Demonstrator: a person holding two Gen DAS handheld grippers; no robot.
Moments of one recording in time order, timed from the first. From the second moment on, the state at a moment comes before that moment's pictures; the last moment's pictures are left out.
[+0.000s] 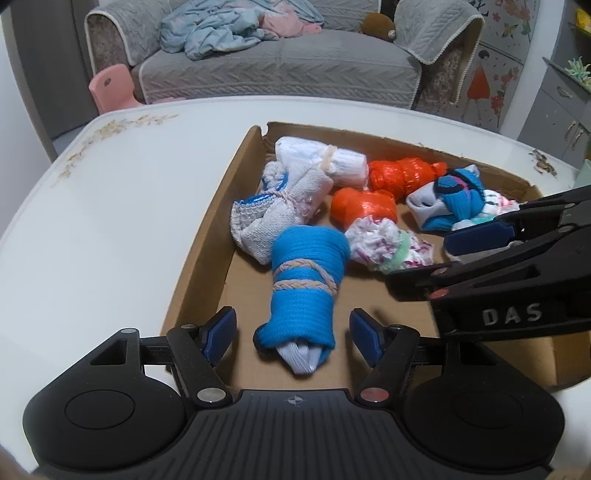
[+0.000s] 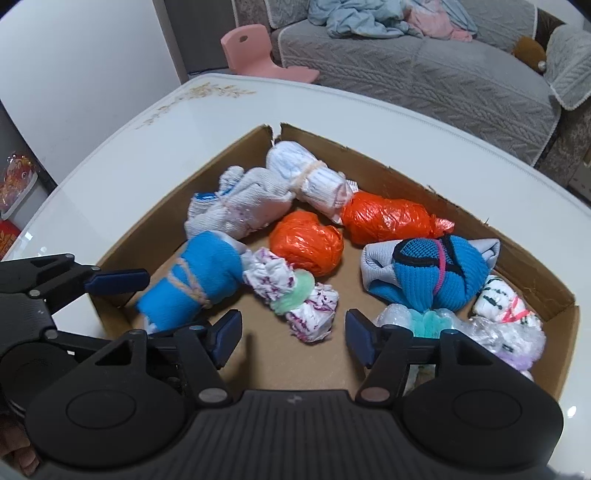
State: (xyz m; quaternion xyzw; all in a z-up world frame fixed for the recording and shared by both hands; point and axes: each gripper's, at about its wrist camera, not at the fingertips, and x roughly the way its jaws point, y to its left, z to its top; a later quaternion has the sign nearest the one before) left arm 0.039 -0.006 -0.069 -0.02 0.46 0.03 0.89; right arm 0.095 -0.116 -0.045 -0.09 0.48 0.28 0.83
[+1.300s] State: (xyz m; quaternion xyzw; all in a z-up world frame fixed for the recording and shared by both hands) left arm -0.031 0.051 -0.050 0.00 0.48 -0.04 0.87; right arm 0.008 -0.208 -0.050 -0.11 0.51 0.18 0.83
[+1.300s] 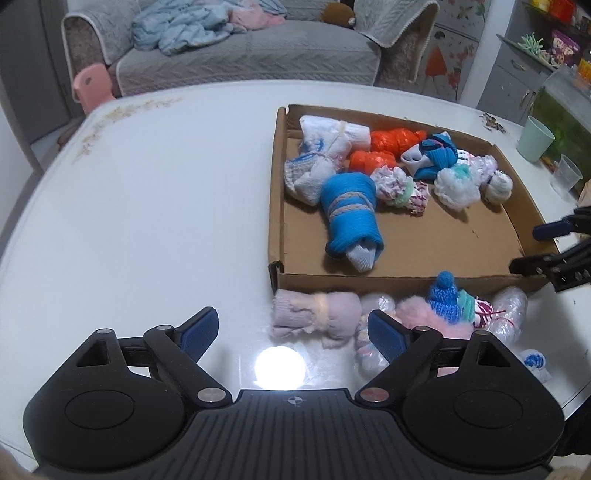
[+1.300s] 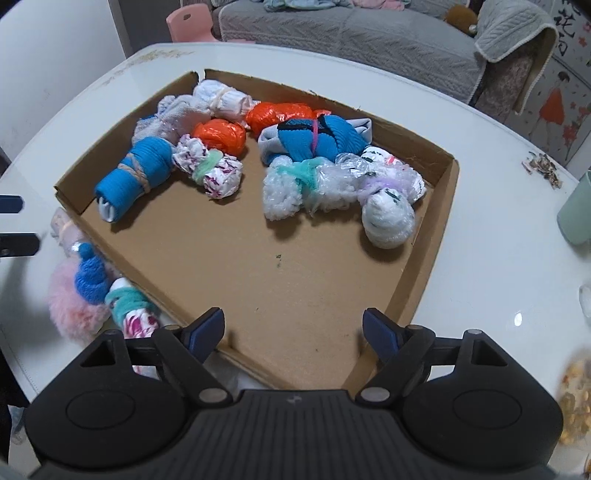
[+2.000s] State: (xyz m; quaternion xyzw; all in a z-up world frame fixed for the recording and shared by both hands) left arm -0.012 0.063 -0.086 -0.04 0.49 -0.05 0.87; right arm -0.060 -0.165 -0.044 -0.08 0.49 0.22 0.84
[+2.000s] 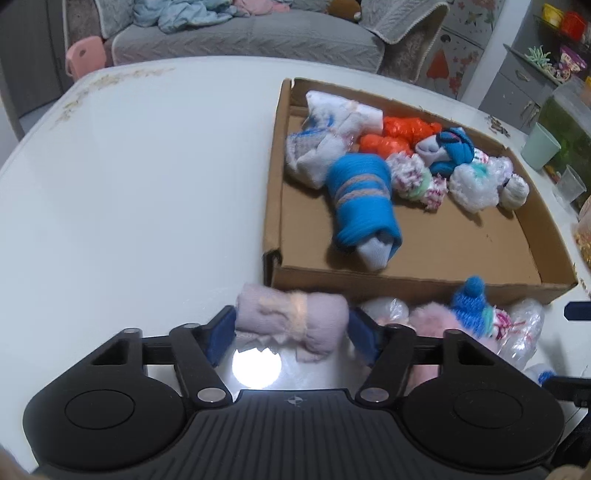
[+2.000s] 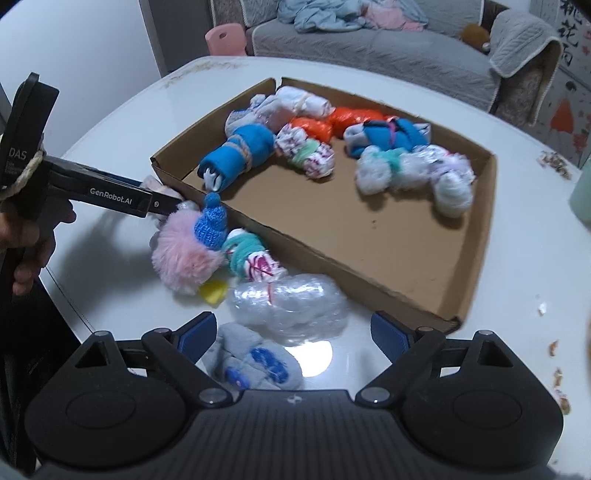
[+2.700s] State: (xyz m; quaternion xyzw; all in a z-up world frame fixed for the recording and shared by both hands) left arm -0.032 0.068 -0.089 0.01 0.46 -0.07 0.88; right arm -0.051 -0.153 -0.069 -0.11 0.48 0.23 0.84
